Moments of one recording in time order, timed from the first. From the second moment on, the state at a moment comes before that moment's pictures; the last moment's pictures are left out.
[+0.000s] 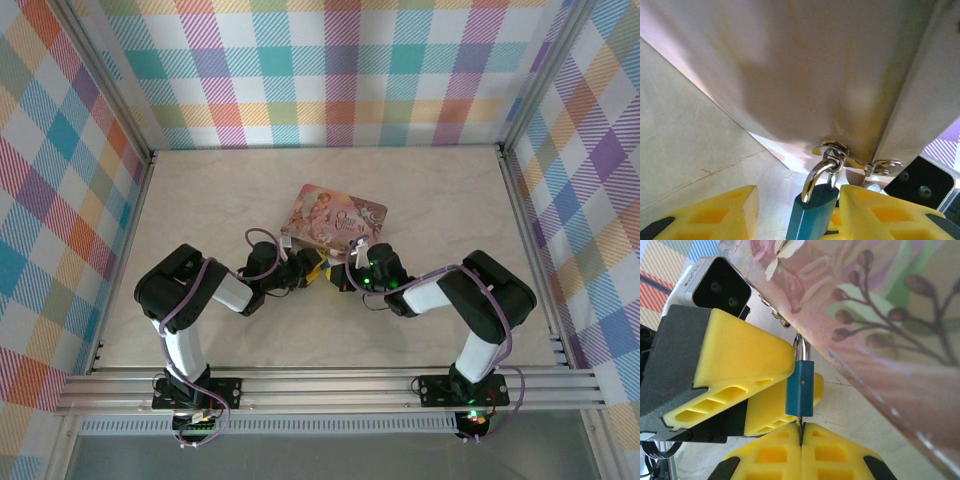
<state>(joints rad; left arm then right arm) -0.55 1.84 0.52 0.93 0.45 -1.39 0.69 1.72 0.53 0.72 -0.37 0.73</state>
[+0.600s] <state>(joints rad) -0.56 1.84 0.53 0.95 0.45 -1.41 0.69 1.71 0.57 0.66 -0.39 0.81</state>
